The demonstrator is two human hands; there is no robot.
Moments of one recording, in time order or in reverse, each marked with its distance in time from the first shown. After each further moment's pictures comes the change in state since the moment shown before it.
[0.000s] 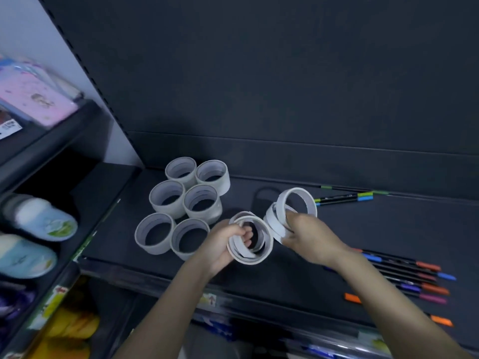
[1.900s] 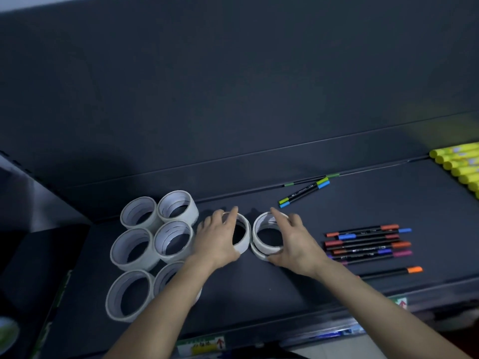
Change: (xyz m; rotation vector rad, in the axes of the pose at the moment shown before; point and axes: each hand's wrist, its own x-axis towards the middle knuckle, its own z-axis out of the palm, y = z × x) left_hand 0.058 0.038 0.015 1.994 -0.083 0.528; right_hand -0.003 0.013 0.043 0.286 0.232 0.358
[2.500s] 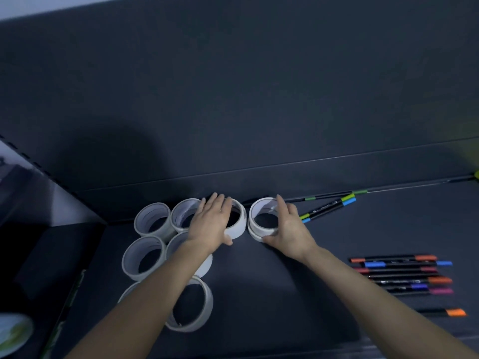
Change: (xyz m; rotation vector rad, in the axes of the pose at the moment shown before) left_hand 0.053 -0.047 -0.026 0.167 0.047 0.013; right_hand 0.085 -0.025 0.007 0.076 0.021 0.020
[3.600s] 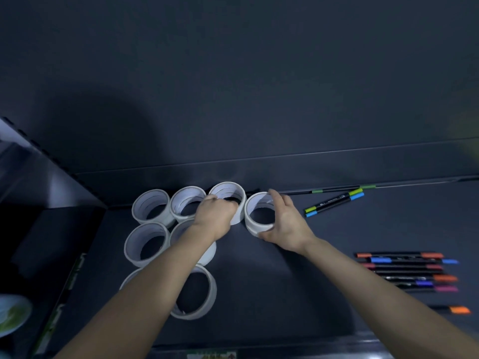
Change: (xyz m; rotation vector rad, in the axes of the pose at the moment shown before) left_hand 0.004 -0.004 0.003 0.120 0.005 0.047; right_hand 0.002 -0.019 0.007 -0.037 -0.056 -0.045
